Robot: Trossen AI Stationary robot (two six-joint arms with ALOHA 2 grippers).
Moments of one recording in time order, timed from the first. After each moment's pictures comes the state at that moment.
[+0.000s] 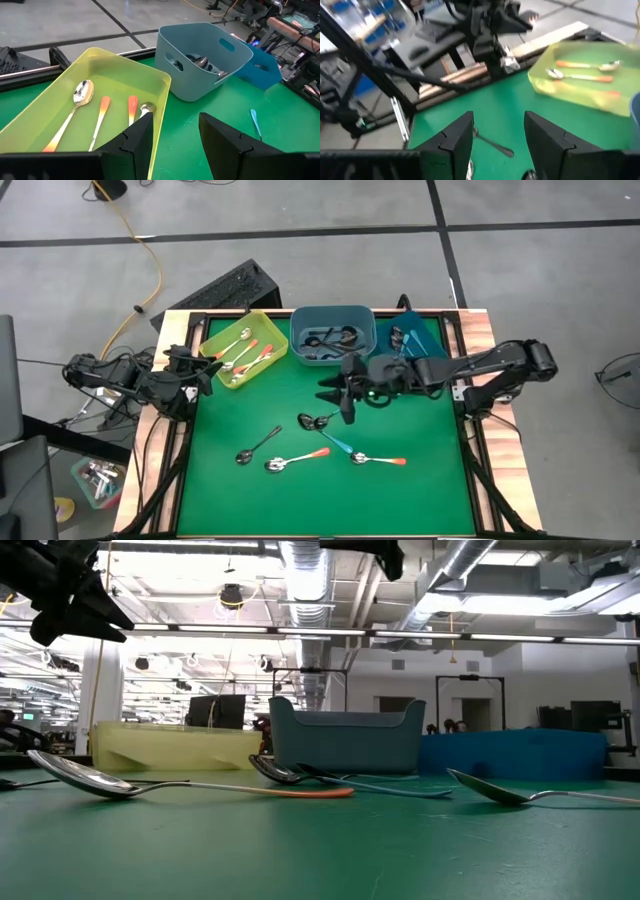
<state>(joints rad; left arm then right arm) -0.28 0.27 0.57 -1.00 -0.88 -0.93 0.11 1.45 1.19 -0.04 0.13 0.44</state>
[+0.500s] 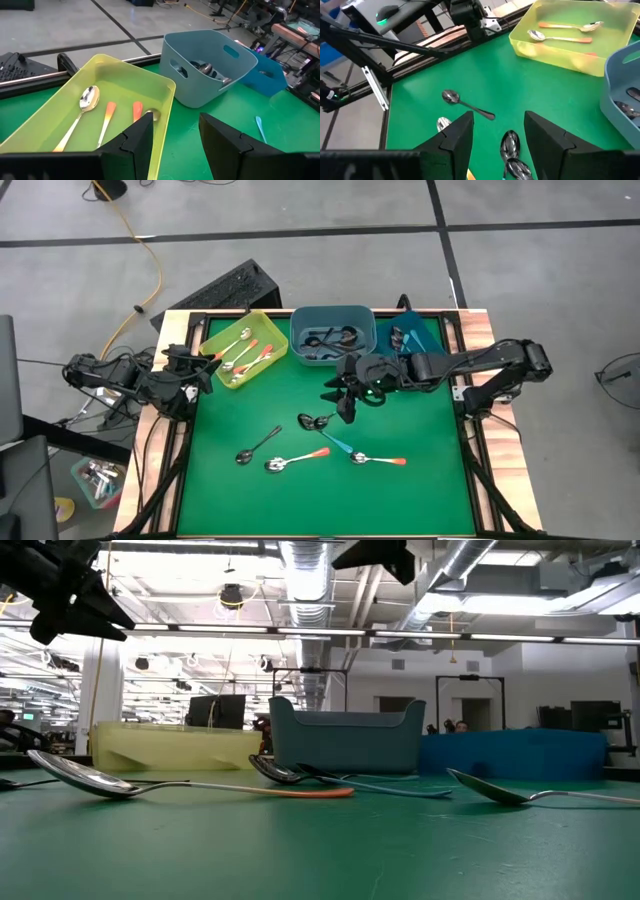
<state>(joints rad) -0.28 0.27 0.57 -1.00 -0.92 -0.93 0.11 1.49 1.33 -0.37 0.13 0.47</state>
